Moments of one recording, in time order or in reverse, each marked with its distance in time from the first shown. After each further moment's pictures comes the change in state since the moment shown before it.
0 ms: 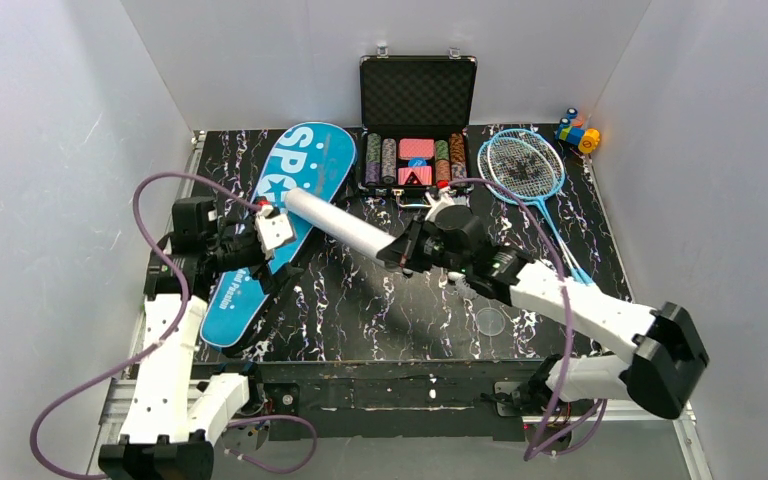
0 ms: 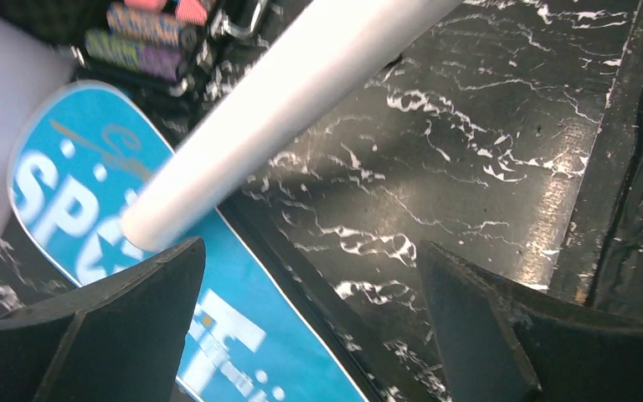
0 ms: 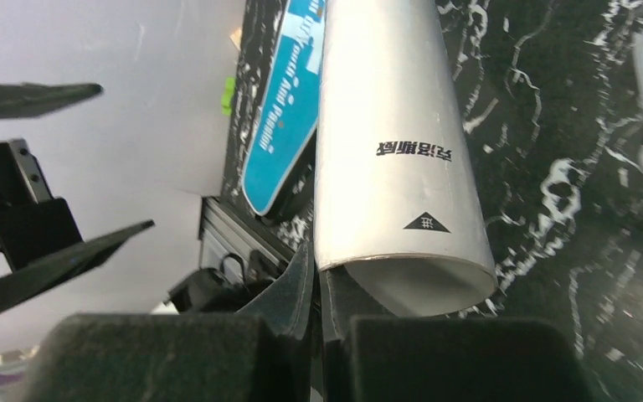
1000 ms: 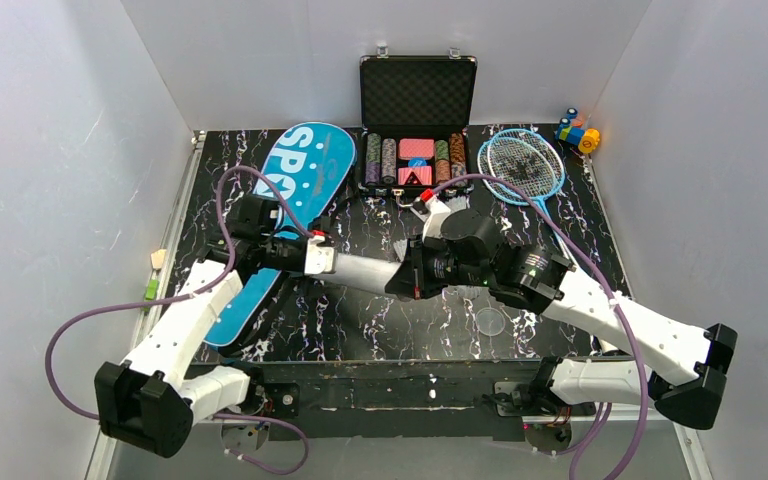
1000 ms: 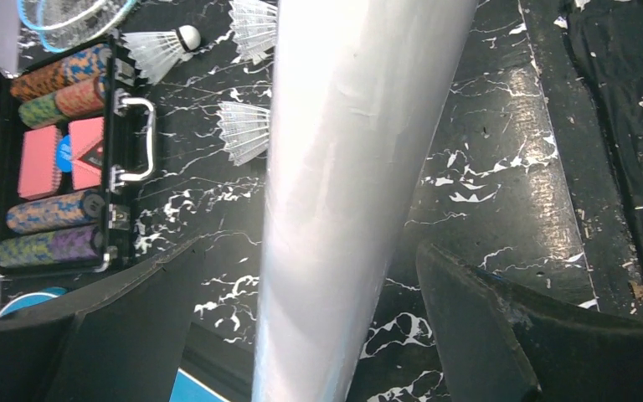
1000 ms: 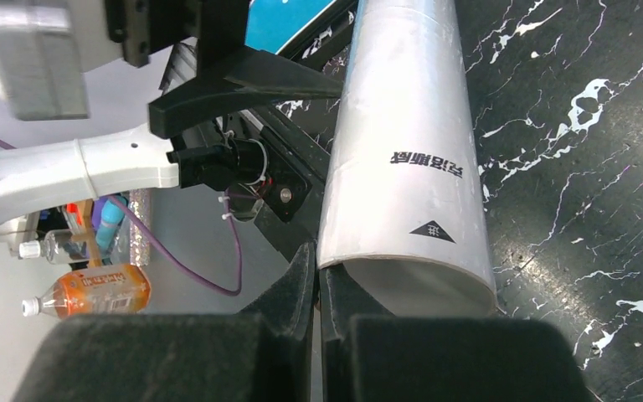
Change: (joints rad) left arm -0.295 0.169 -0.118 0.164 0.122 0.318; right arm 0.163 -0.162 0.242 -0.525 -0.068 -0.296
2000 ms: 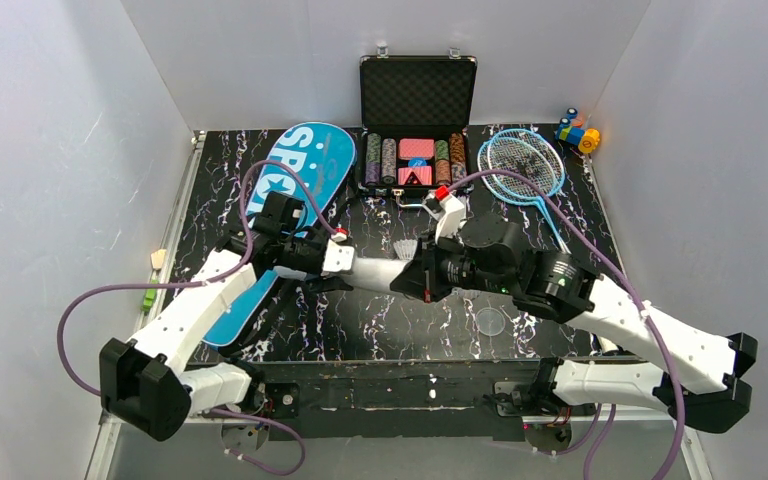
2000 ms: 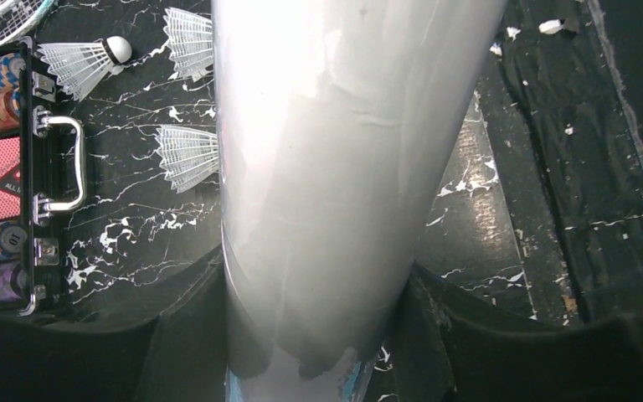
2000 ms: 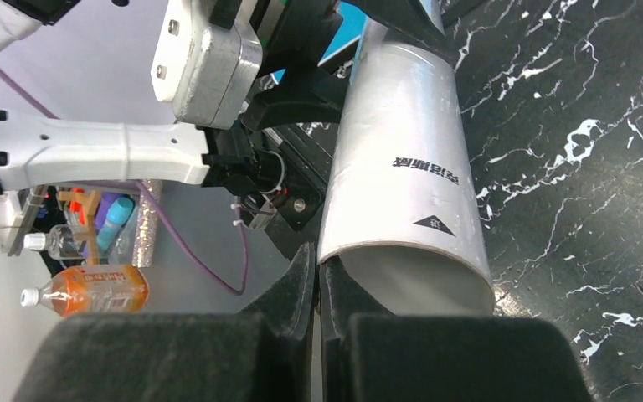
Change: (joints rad) left arm -0.139 0.103 0.041 -0.013 -0.053 -0.094; right arm 0.080 -0.067 0.068 -0.053 0.098 -0.040
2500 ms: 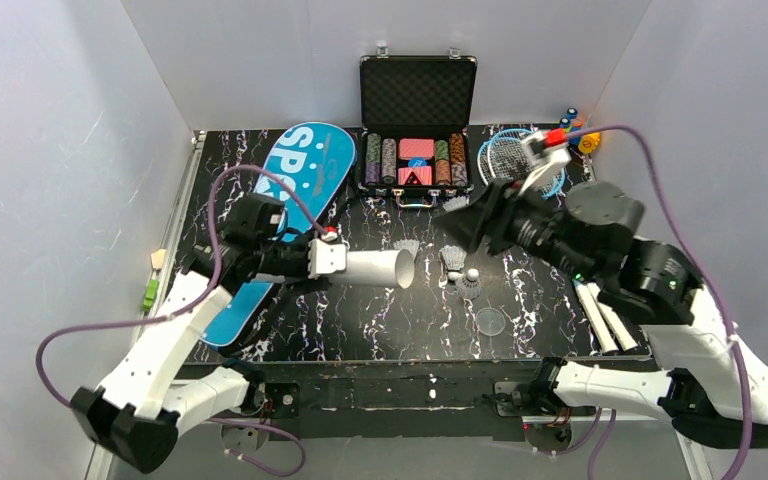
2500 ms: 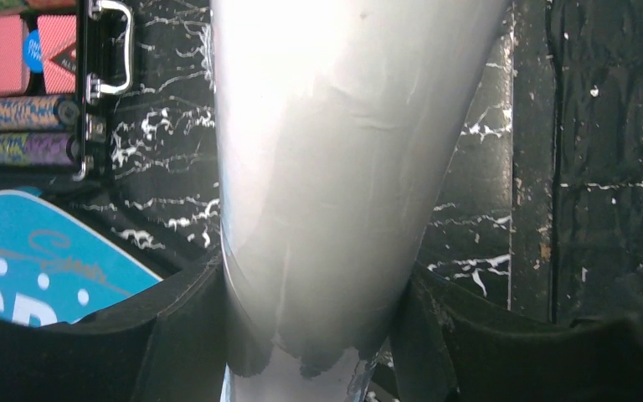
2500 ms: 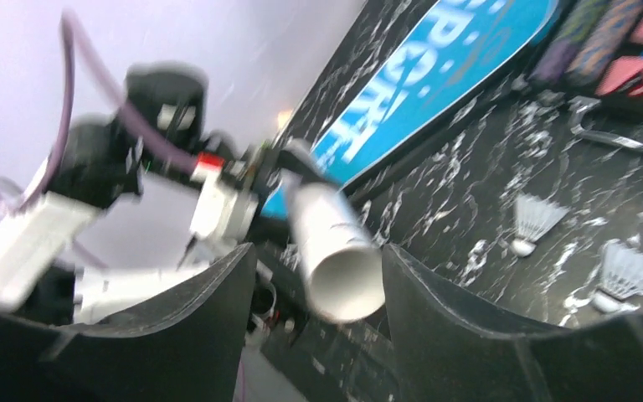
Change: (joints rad) left arm -0.019 -0.130 0.134 -0.190 -0.247 -0.131; right arm -0.041 -0.073 0.336 -0.153 0.249 -0.074
